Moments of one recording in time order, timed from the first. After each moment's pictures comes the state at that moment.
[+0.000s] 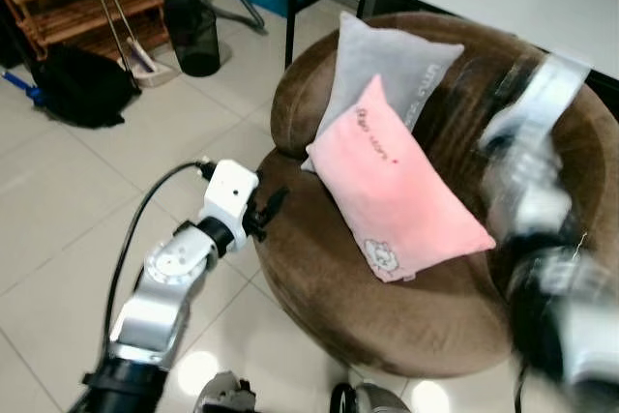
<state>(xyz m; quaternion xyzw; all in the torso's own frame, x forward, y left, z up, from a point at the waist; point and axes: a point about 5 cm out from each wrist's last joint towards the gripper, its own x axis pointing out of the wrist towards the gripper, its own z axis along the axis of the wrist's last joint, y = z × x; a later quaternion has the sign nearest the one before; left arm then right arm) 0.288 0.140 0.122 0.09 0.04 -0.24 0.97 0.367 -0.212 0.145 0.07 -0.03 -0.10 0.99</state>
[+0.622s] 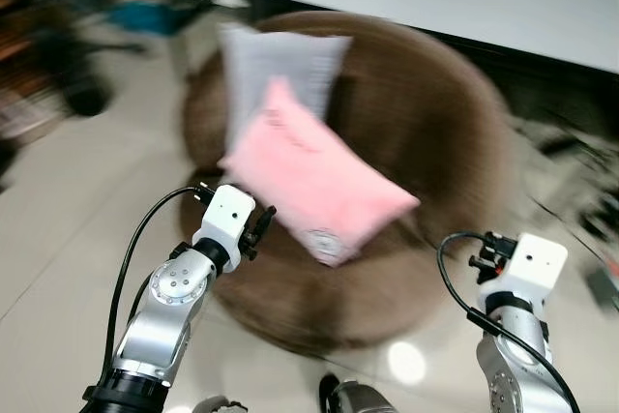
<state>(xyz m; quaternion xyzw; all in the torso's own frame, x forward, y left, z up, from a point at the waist) 0.281 0.149 0.094 0.14 0.06 -0.21 0.97 0.225 -0.205 0.065 0.02 0.09 -0.21 0.97</state>
